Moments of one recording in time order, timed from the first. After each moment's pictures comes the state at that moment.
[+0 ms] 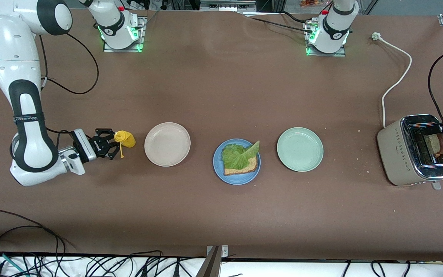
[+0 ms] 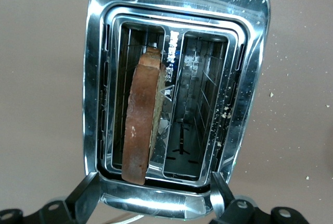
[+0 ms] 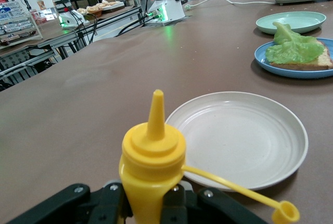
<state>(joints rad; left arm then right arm) 0.28 0.33 0.09 -1.71 0.06 1.87 0.11 -0.12 0.93 0.02 -1.29 0.73 1.36 -2.29</state>
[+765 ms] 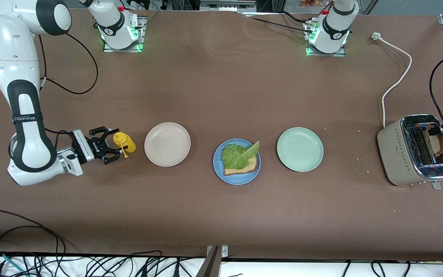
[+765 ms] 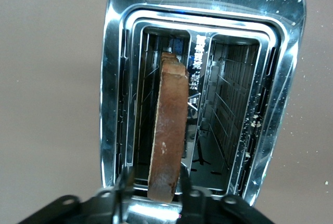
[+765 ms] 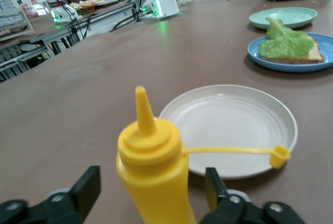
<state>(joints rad) 0.32 0.35 0.09 -1.71 0.06 1.91 0.17 -0.12 0.93 0.02 -1.29 0.73 1.38 -2.29</state>
